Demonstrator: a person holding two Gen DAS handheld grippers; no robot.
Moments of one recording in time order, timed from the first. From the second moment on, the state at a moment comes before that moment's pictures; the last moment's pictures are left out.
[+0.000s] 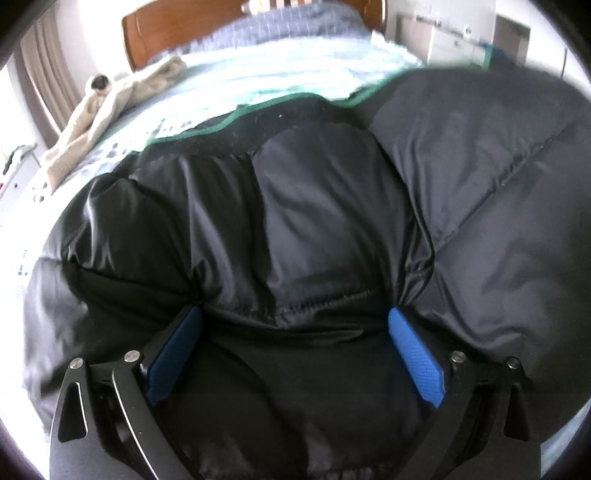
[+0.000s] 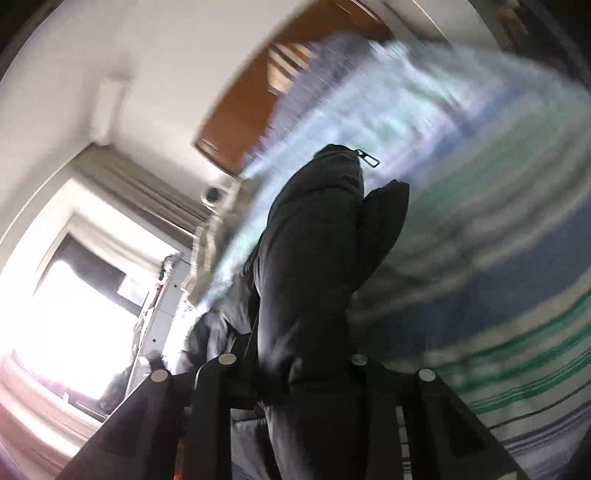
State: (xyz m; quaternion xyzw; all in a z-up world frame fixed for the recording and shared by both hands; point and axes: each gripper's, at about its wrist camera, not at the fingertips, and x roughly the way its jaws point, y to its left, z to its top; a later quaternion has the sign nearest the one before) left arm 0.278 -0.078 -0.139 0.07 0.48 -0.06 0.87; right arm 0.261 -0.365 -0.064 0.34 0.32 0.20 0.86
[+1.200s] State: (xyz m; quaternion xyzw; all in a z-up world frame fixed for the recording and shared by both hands) left arm 0.329 -0.002 0.008 0.08 0.49 -0.25 0.83; right arm 0.189 -0.221 0.001 0.22 0.28 0.39 0.85
